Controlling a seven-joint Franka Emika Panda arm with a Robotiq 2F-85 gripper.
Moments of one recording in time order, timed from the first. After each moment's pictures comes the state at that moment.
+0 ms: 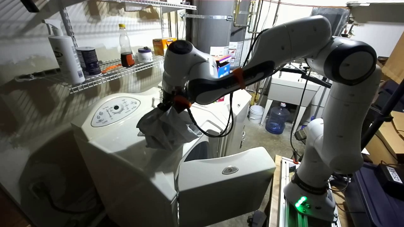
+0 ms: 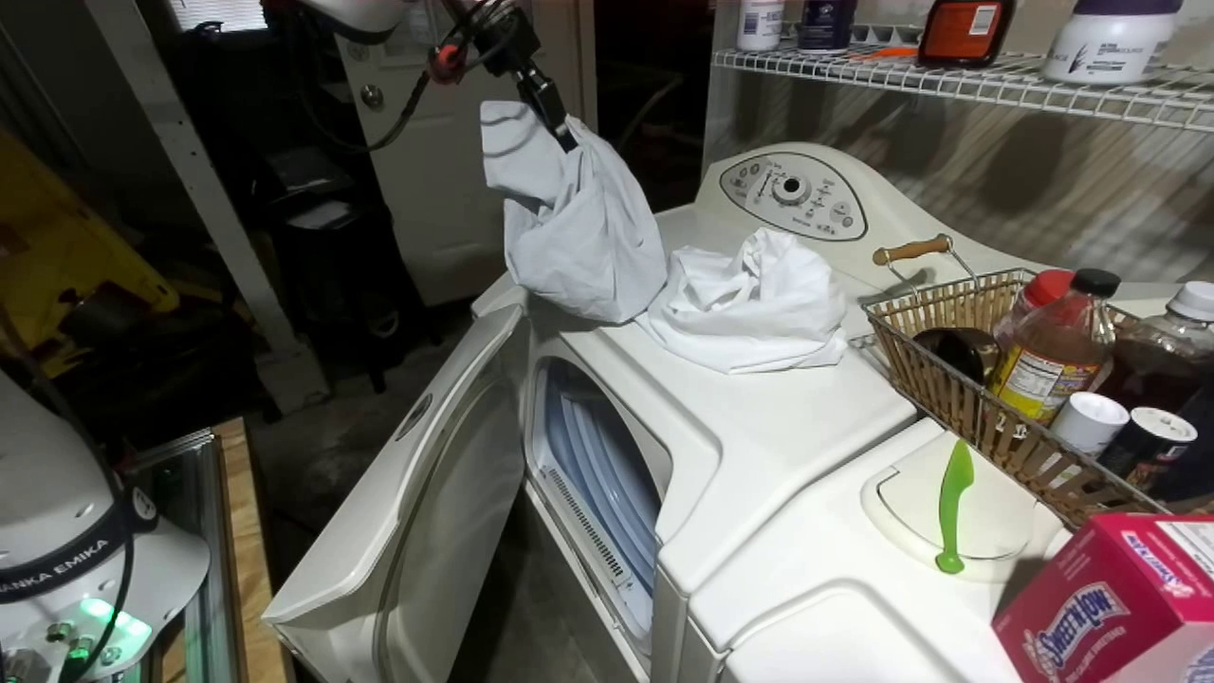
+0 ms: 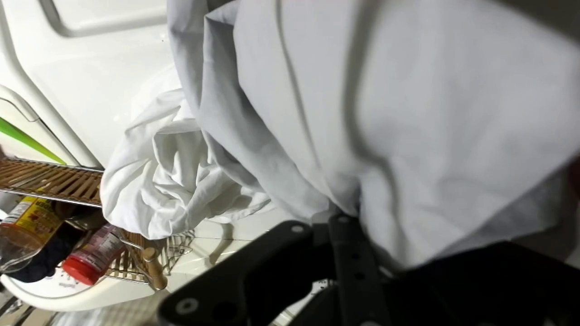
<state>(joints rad) 0.25 0.11 0.03 -1.84 -0.54 2.21 0.80</state>
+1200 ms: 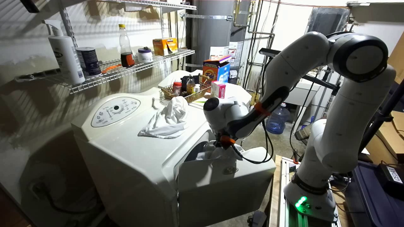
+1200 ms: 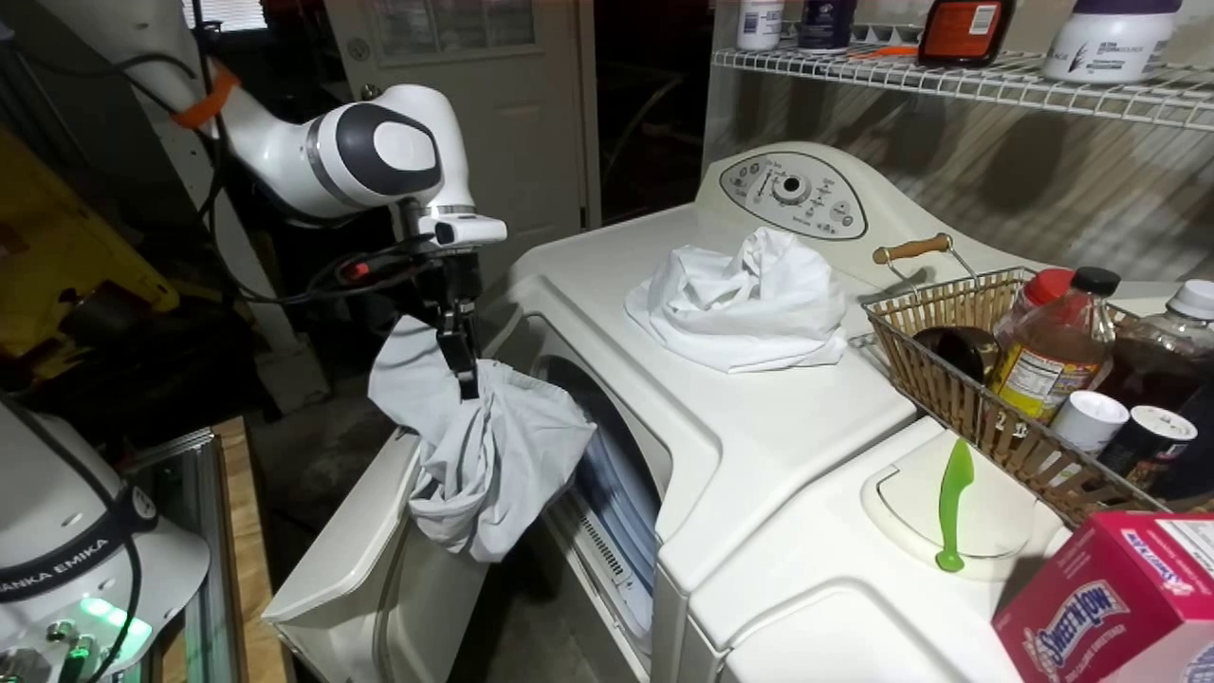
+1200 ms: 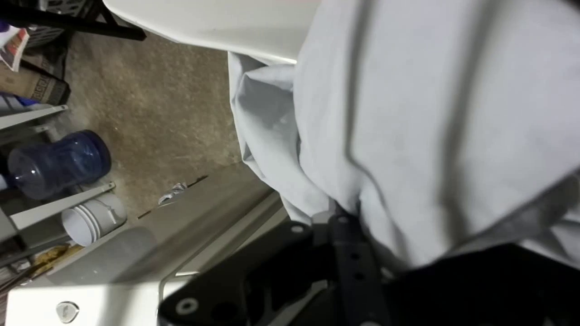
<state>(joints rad) 0.06 -0.01 0.03 -2.51 -0.57 2.20 1.01</state>
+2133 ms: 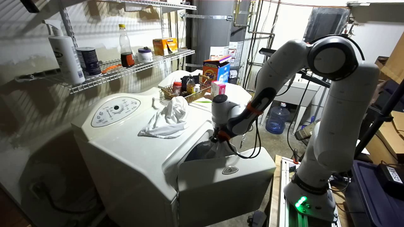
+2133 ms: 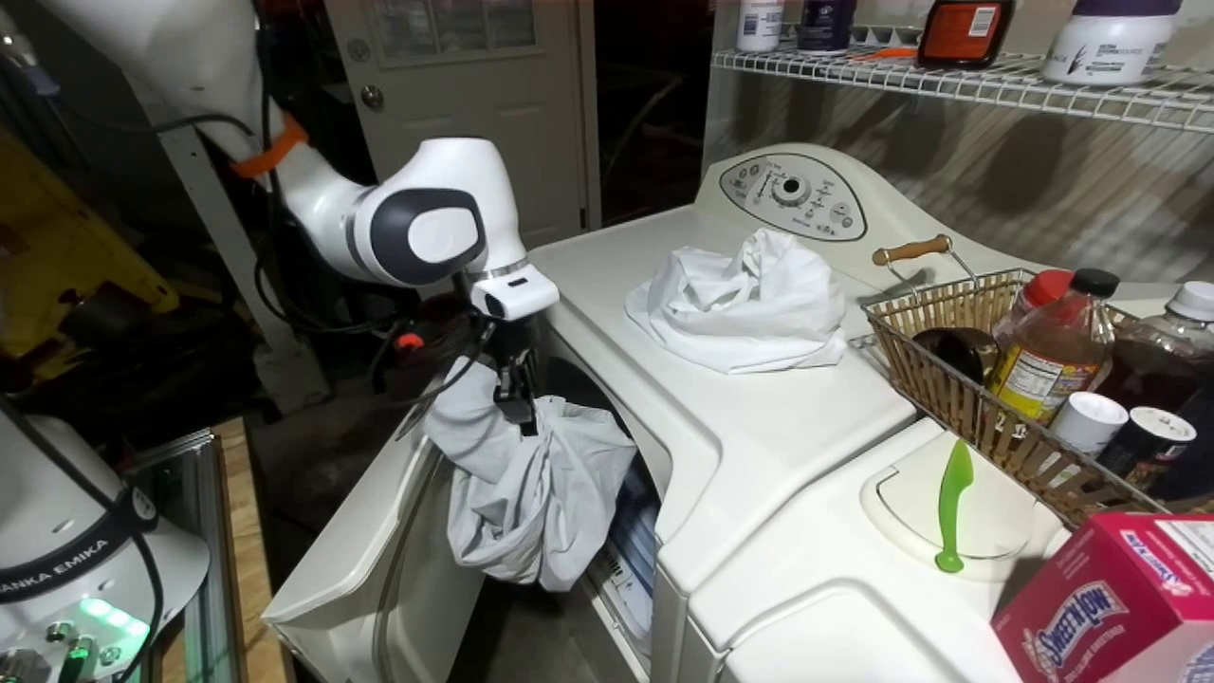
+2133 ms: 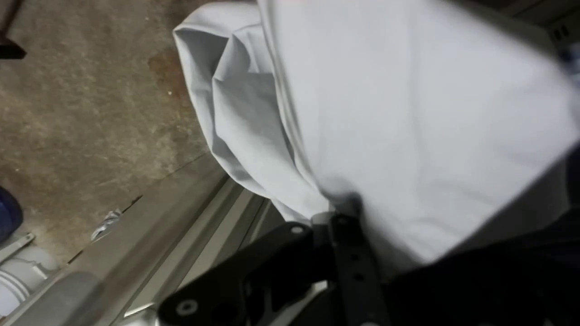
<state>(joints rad) -0.06 0.13 -0.10 -2.51 -0.52 2.63 0.97</state>
